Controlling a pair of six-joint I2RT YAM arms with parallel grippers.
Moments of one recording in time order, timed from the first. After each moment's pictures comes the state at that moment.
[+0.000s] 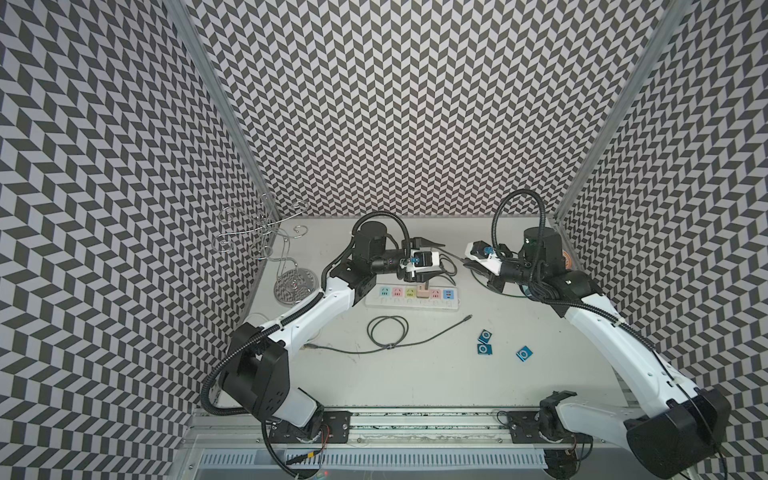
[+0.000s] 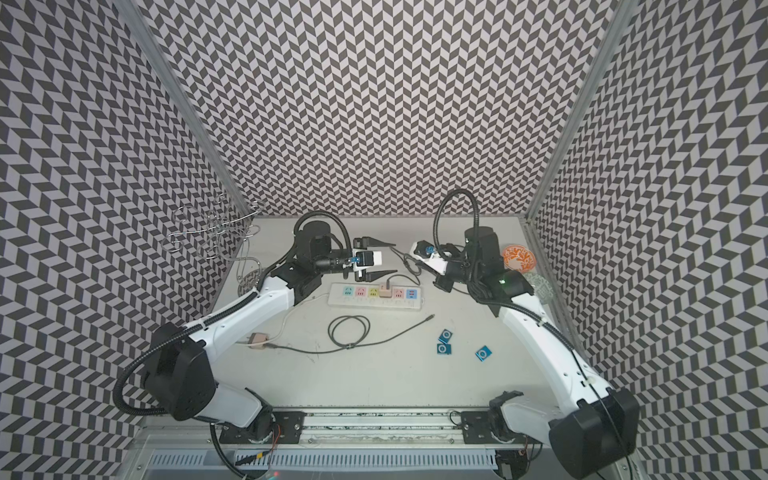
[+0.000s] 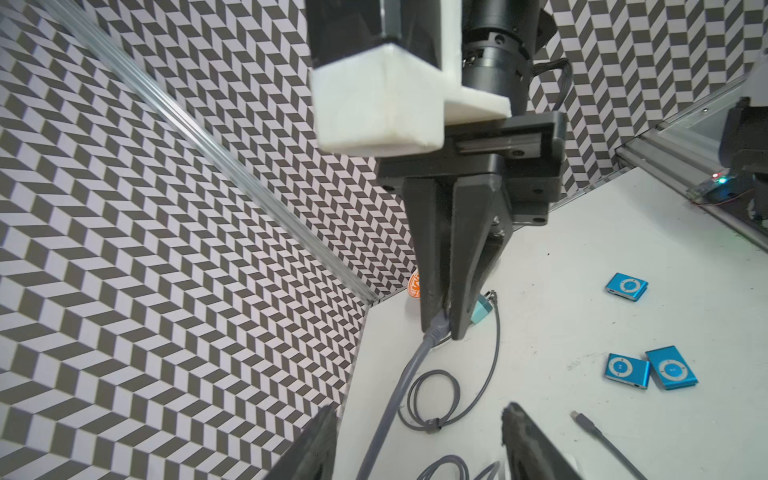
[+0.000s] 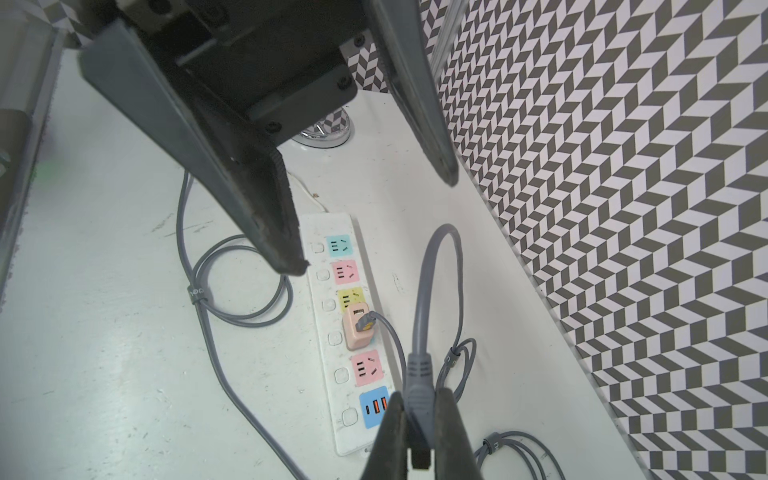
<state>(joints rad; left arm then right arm) -0.57 1.51 1.18 0.13 0.84 0.83 0.34 1.20 1.13 -0.46 -0.56 -0.78</state>
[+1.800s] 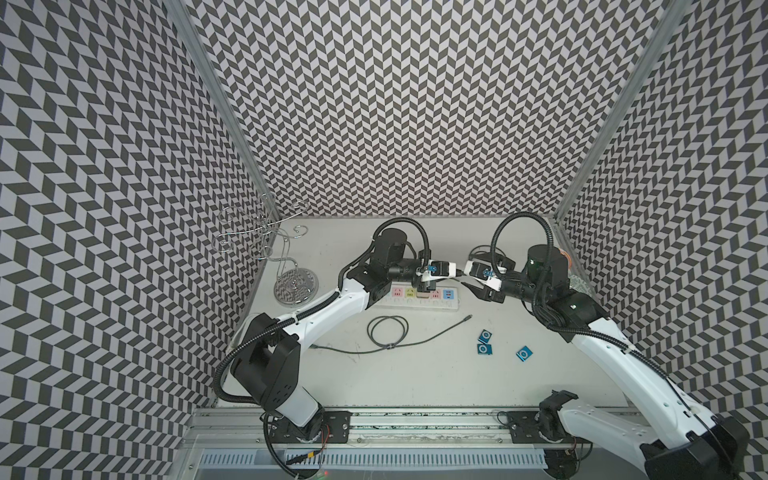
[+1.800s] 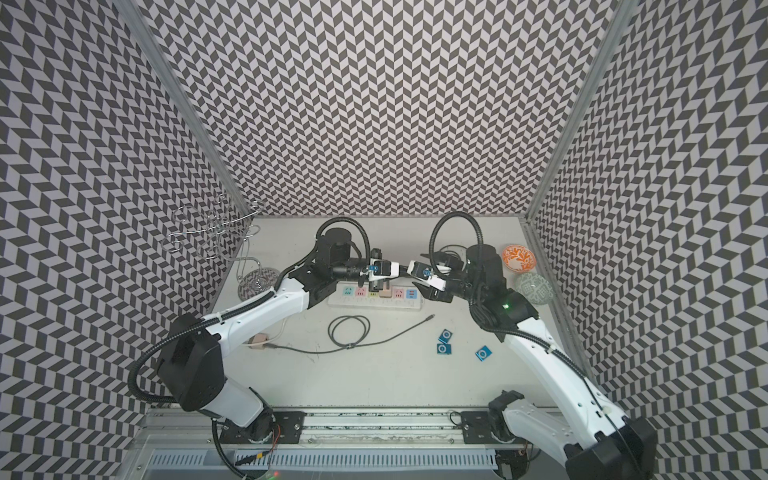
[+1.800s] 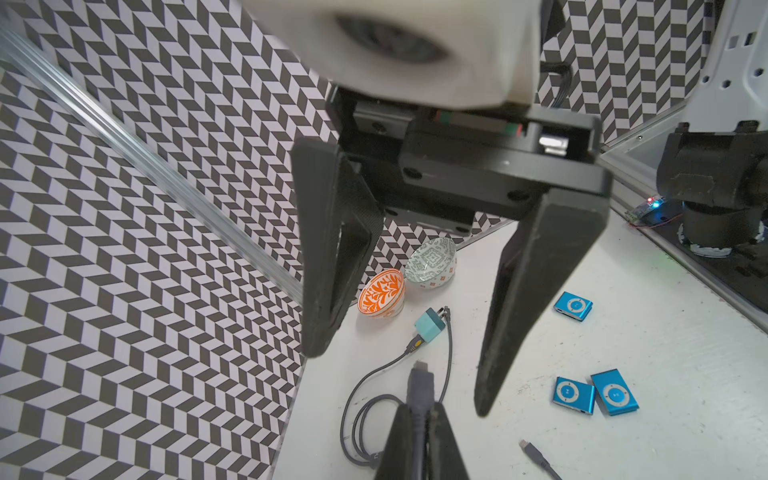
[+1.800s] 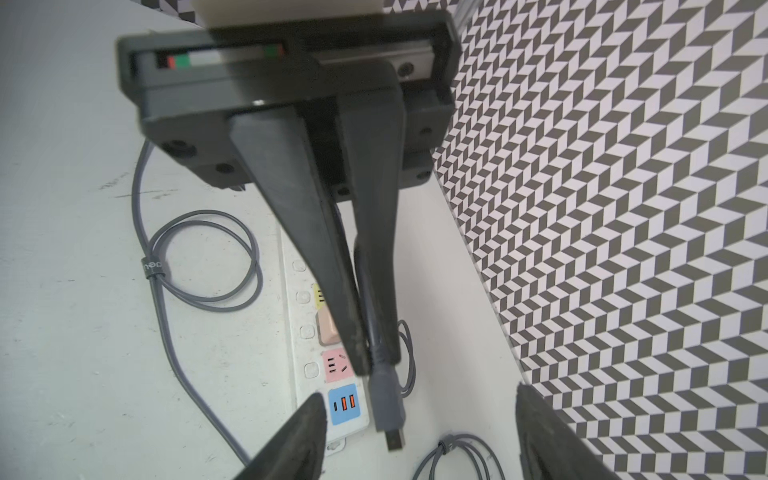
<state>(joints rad) -0.64 1.56 1.17 0.15 0.83 0.76 0.41 1.04 0.96 -0.34 -0.42 -0.82</state>
